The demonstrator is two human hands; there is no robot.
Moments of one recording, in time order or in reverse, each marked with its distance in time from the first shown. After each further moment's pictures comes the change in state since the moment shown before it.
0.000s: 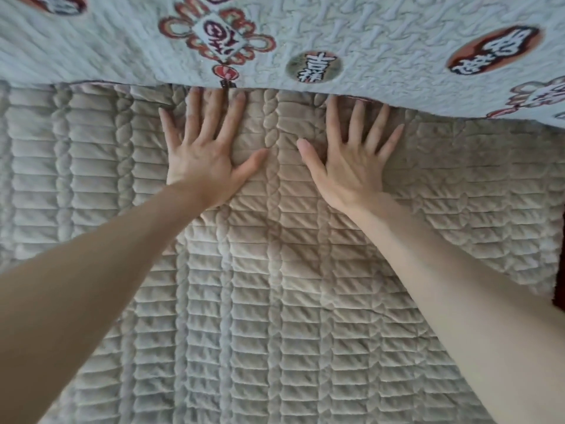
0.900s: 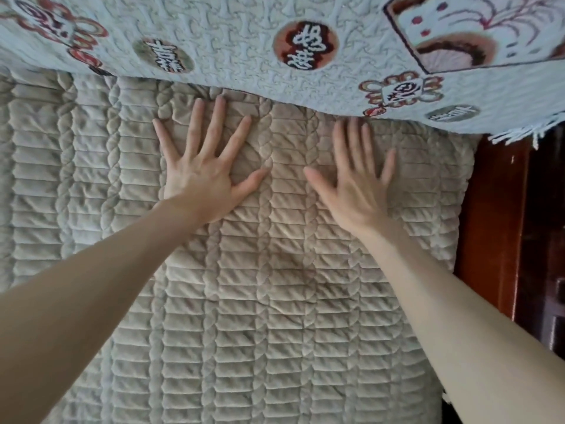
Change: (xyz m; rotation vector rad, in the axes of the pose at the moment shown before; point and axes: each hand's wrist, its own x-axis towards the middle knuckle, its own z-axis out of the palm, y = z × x) left_hand -0.011 0.145 0.012 0.091 -0.020 0.027; right_hand -0.031 0.168 -0.002 0.086 -0.047 -0.075
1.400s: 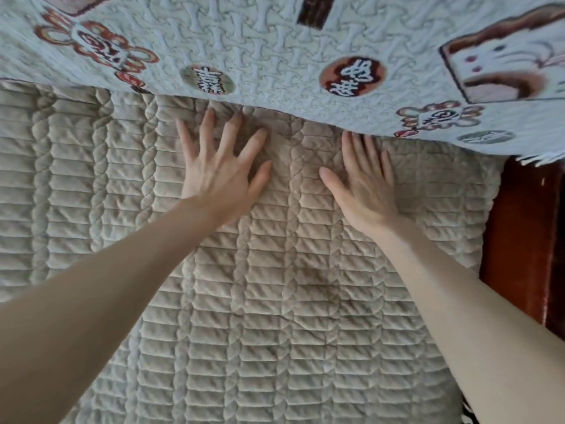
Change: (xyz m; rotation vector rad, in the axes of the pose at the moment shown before) left_hand 0.010 -0.023 -0.011 -0.026 0.057 0.032; right_hand 0.023 -0.021 0.000 0.113 -0.045 -0.048
